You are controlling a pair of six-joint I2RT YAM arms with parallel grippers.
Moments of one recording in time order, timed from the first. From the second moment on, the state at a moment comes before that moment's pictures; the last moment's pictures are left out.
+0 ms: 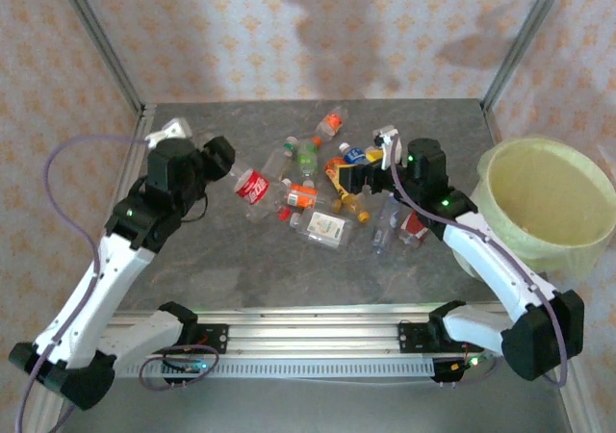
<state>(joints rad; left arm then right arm) -0.38 1.02 1.24 -0.62 -0.22 -0.73 0.40 1.16 0.96 -0.15 -0.44 0.19</state>
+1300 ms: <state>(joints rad) -0.44 1.50 1.58 -0.37 0.41 -0.38 0.56 1.51 1.36 -0.13 -0.73 0.31</state>
